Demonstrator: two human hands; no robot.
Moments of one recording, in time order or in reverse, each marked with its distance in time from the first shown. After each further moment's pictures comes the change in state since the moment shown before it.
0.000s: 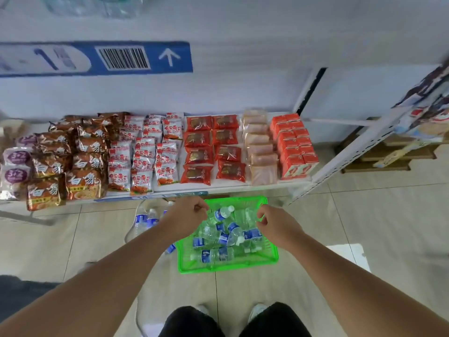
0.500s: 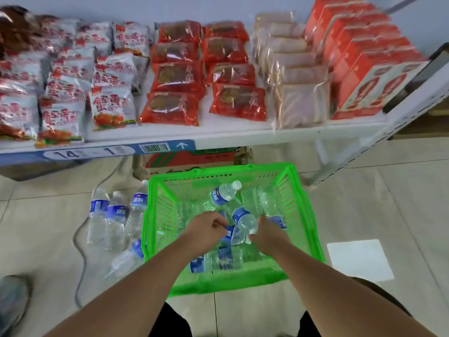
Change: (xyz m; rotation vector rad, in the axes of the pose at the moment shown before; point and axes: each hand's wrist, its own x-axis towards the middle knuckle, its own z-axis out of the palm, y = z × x) left_hand 0.220 -0.248 0.281 -0.113 -0.145 -0.075; right_hand 0.227 0.160 0.363 0.007 -0.136 0.248
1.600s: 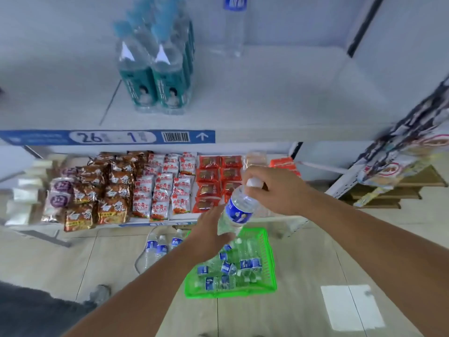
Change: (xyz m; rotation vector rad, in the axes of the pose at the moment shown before) left_hand -0.340 0.313 -0.215 0.110 0.217 0.360; right_hand -0.431 -0.206 -0.507 -0.158 0.295 -0.784
